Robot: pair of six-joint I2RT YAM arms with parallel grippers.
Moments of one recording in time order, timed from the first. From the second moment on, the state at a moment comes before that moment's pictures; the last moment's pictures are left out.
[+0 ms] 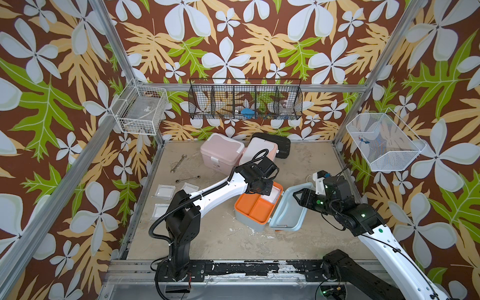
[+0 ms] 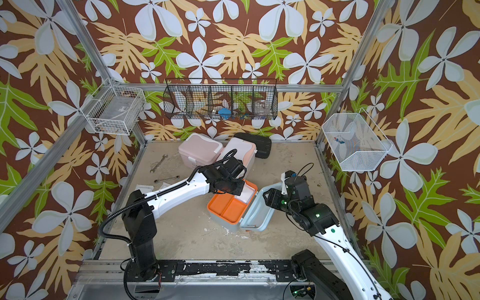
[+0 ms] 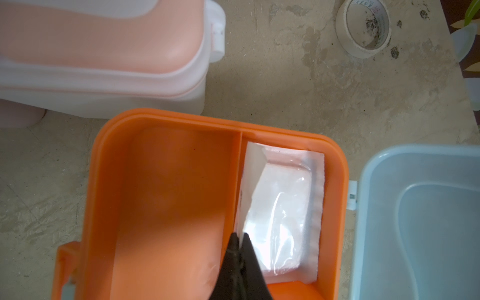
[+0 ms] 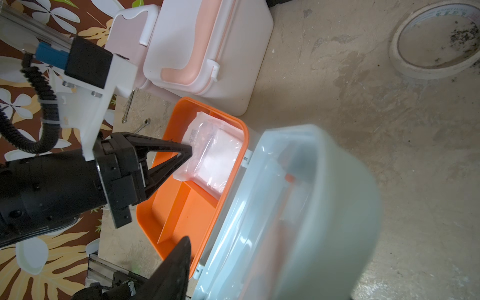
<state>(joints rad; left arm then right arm) -0.88 1.86 1.66 -0.82 -0.06 -0.49 0.39 0.84 0.93 -0.83 -0.14 0.66</state>
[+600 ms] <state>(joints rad) -0.70 1.31 1.27 -0.72 -0.10 -0.65 0.39 0.84 0.93 -0.83 -0.14 0.66</state>
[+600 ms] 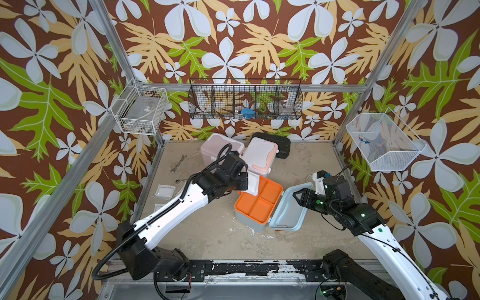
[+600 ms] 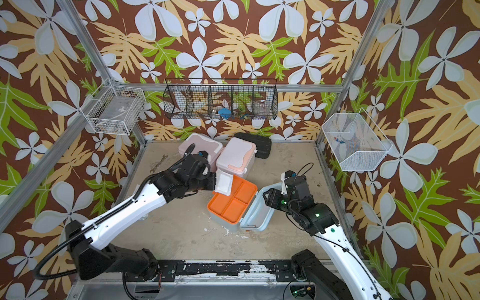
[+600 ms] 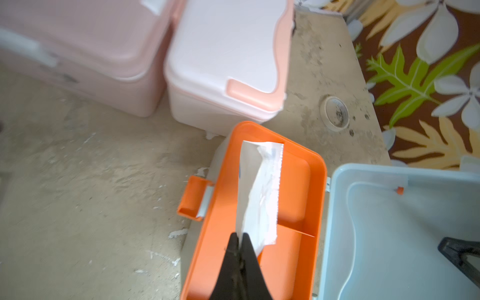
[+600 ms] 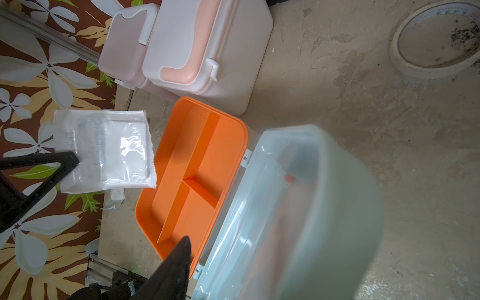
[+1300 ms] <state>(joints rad) -0.07 0.91 0.71 -0.78 -0.13 -0.98 0.39 0.84 0.92 -0.83 -0.14 0.66</state>
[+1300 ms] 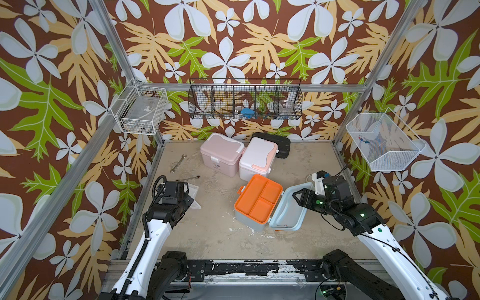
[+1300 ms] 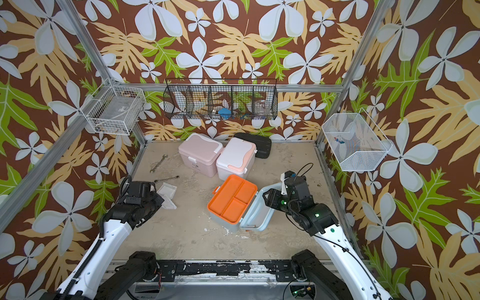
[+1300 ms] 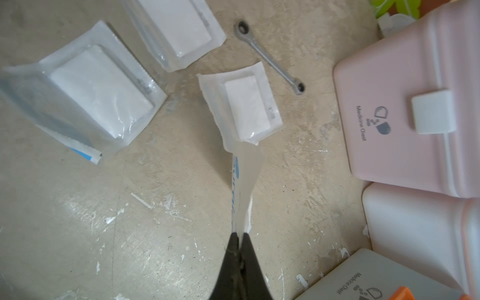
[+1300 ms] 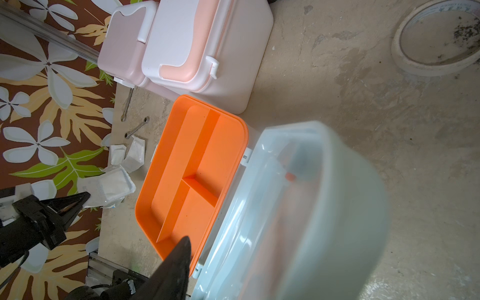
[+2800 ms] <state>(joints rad) -0.48 1.01 0.92 -0.58 0.11 -0.80 0.39 0.82 0.92 -0.83 -0.16 0.69</state>
